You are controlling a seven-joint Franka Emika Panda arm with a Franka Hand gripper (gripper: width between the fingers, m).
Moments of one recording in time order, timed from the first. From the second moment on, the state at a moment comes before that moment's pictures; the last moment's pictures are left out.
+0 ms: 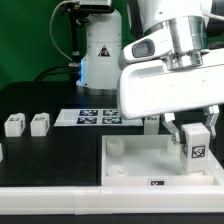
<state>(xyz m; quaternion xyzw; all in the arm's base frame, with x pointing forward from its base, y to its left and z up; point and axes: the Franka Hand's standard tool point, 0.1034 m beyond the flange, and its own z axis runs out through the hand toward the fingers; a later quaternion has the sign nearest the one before) 0.619 0.113 0.077 -0.97 -0.05 -0.23 0.06</state>
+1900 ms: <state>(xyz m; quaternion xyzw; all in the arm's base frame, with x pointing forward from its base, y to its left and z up) 0.608 0.107 0.099 -0.99 -0.05 0.05 0.09</state>
